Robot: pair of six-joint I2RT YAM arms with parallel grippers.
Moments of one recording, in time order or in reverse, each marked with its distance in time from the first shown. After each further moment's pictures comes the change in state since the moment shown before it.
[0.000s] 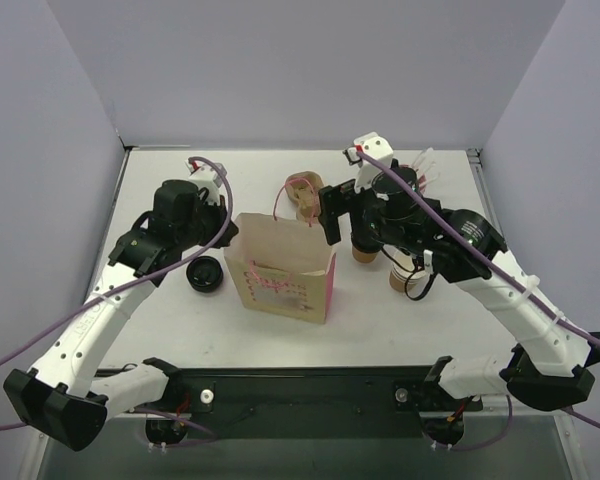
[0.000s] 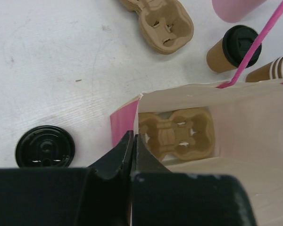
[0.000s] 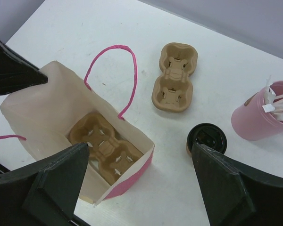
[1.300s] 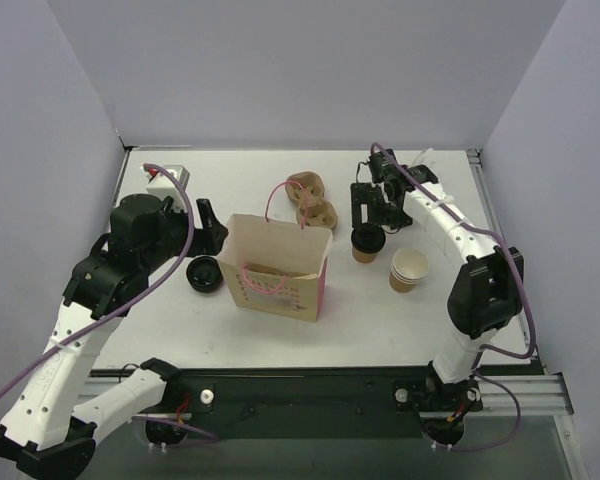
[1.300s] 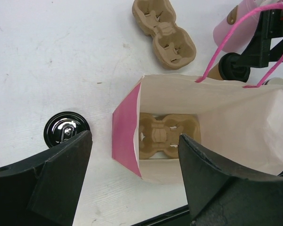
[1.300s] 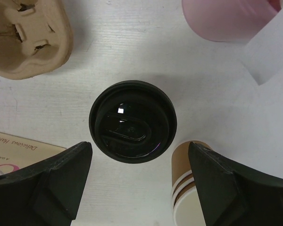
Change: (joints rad) left arm -0.004 -0.188 0.090 -0.159 -0.124 -0.056; right arm -0.534 0.463 -0.141 -0.050 -0.204 0.100
